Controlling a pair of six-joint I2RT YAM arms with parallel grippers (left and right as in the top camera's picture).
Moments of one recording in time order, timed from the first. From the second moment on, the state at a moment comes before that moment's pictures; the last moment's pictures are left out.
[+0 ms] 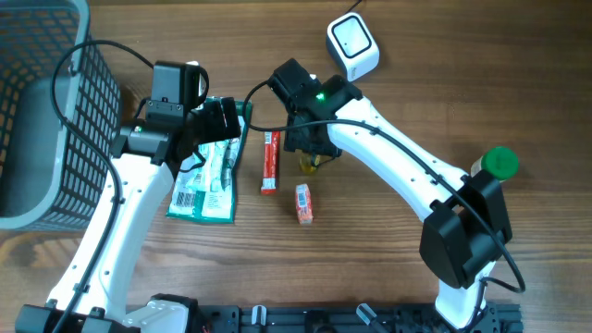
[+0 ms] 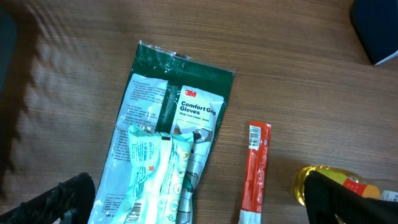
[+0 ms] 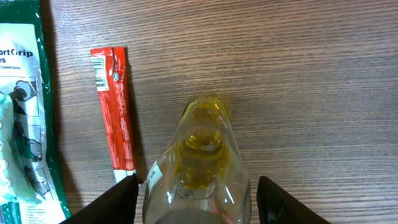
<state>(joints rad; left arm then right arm) -0.18 1.40 1.20 -0.78 -0.07 -0.32 0.69 1.98 1.71 -1.10 0.09 0.79</state>
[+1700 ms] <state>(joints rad) -0.18 1.40 1.20 -0.78 -0.07 -0.32 0.69 1.98 1.71 -1.10 0.09 0.79</state>
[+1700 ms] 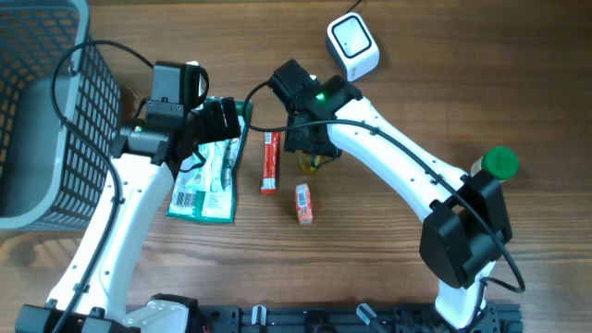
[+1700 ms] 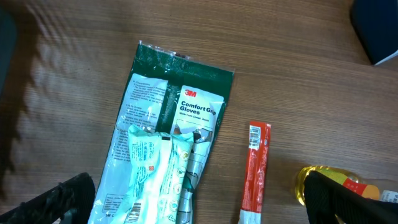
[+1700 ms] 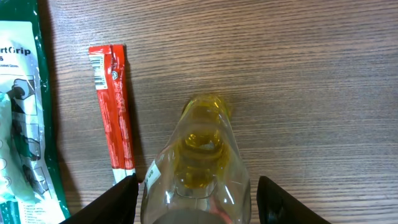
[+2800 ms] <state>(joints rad) -0.18 1.40 1.20 -0.78 -0.07 -0.32 0.69 1.98 1.71 -1.11 0.08 0.78</state>
